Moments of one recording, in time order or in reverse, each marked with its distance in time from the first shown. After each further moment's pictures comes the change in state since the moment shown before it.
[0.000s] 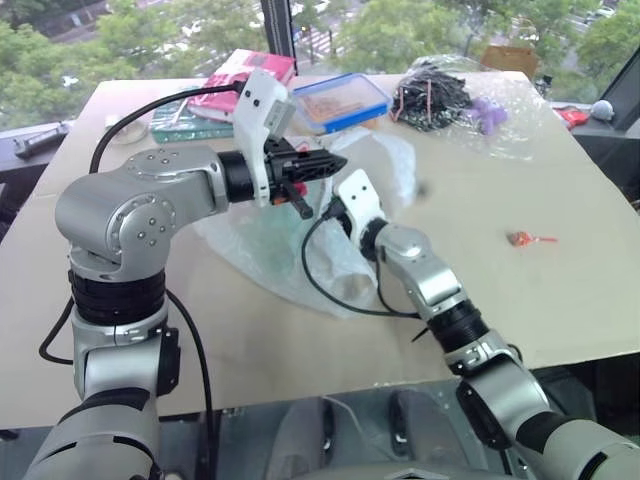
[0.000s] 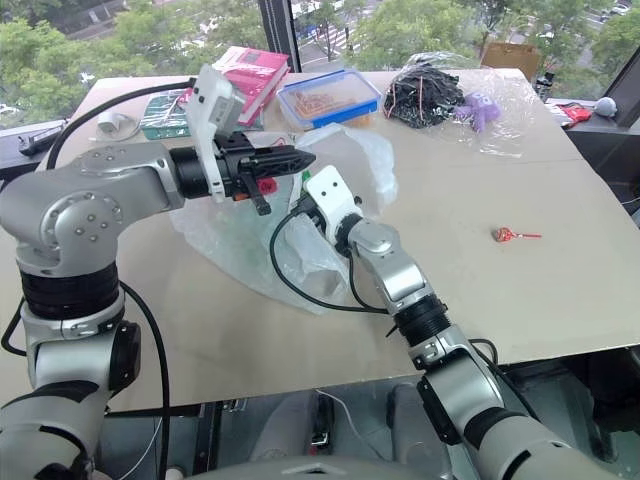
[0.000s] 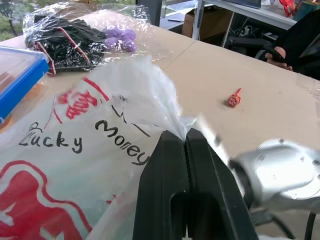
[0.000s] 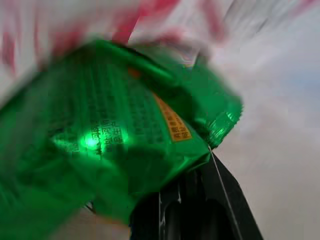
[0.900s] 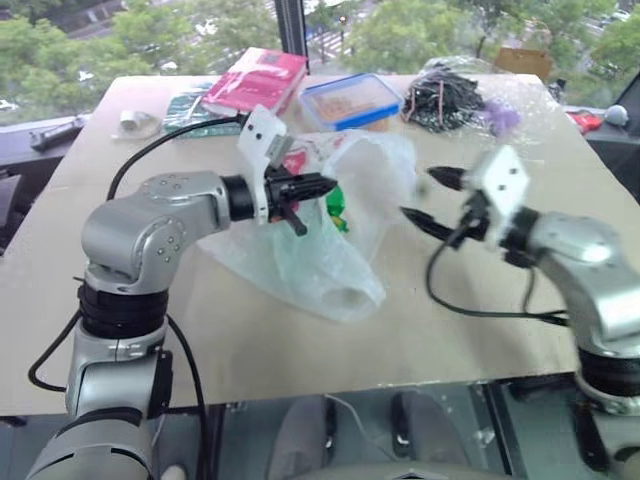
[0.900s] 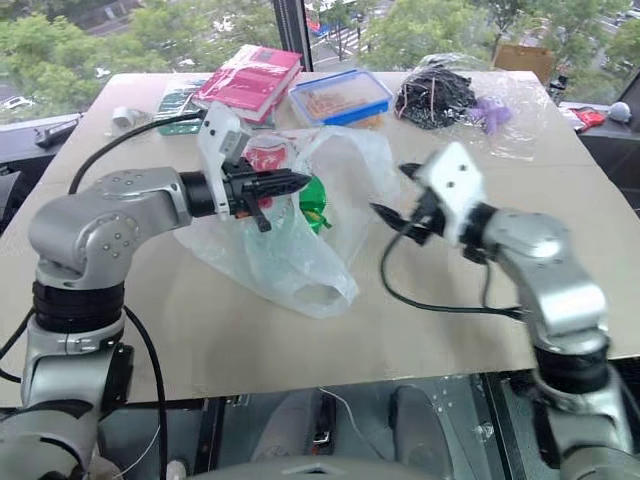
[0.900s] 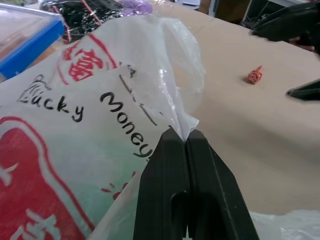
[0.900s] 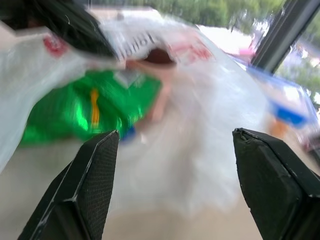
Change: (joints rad) left arm 0.100 0.022 -0.063 0.070 0.077 -0.151 -0.044; right arm 0.334 -0.727 -0.408 -0.856 0.233 0.509 0.377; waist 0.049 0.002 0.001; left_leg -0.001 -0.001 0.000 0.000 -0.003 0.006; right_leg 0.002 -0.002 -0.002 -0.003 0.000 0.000
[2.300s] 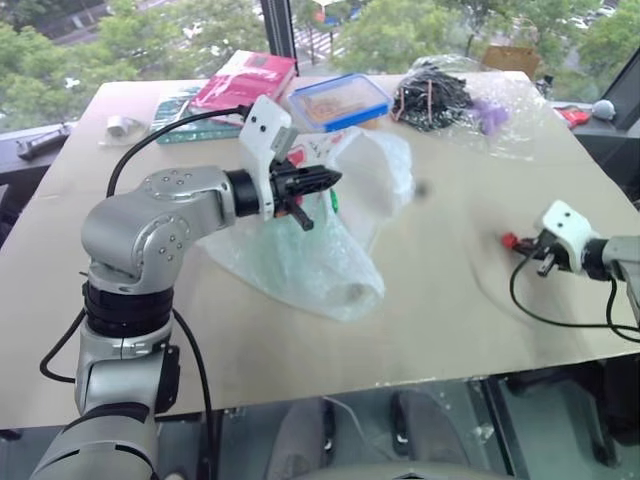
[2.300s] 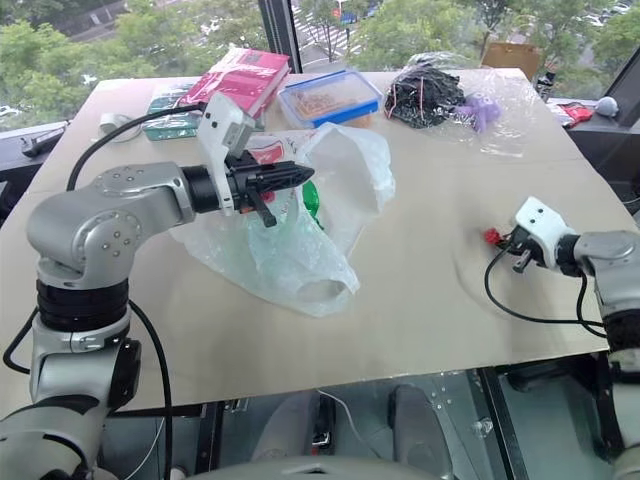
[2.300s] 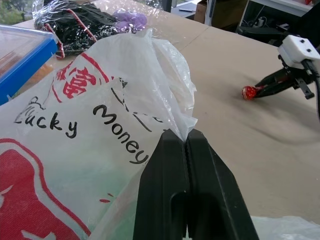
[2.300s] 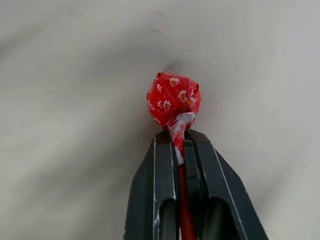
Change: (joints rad) left arm -0.014 -0.027 0.018 -0.048 -0.007 0.040 0.050; right arm -0.085 -0.162 0.116 0.946 -0.240 -0.547 0.281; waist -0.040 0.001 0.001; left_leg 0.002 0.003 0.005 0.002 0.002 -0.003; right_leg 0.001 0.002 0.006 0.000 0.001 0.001
